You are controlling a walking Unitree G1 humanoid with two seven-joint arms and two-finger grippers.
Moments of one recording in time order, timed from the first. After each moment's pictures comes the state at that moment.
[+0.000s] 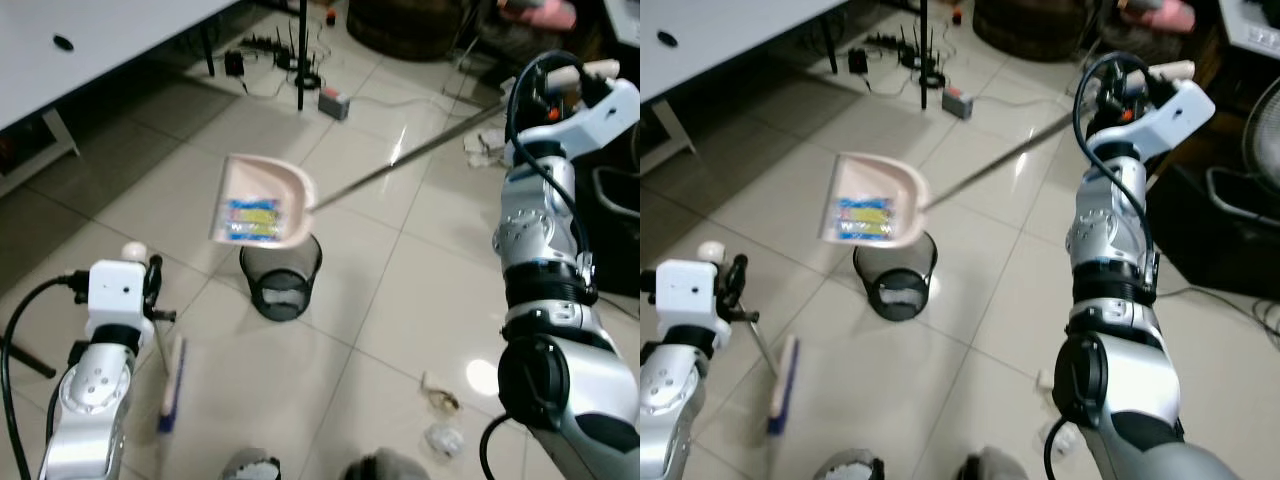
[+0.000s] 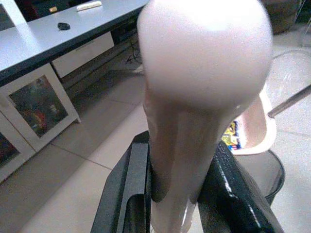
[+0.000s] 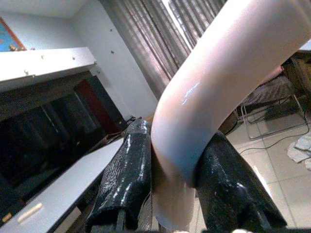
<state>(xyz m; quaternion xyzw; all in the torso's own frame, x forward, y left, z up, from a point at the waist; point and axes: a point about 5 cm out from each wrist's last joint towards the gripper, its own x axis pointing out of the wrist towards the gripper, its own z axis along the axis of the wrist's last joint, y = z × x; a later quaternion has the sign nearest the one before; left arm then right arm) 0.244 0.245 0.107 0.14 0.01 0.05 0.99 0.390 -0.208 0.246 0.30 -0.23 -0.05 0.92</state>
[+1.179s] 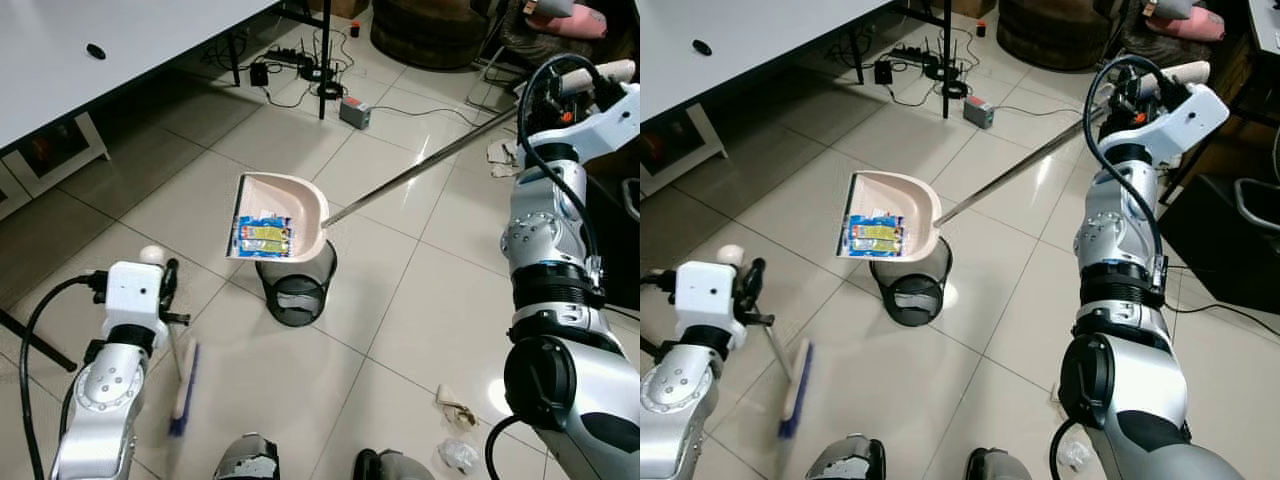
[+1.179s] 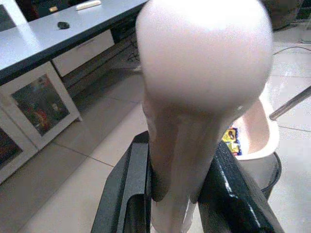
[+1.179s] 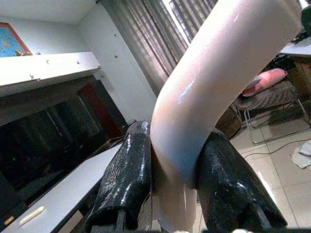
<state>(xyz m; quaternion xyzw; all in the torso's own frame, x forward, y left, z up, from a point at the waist) 0.248 0.230 0.101 0.14 0.03 0.02 0.99 0.387 -0.219 0.243 0.28 -0.24 -0.08 0.93</state>
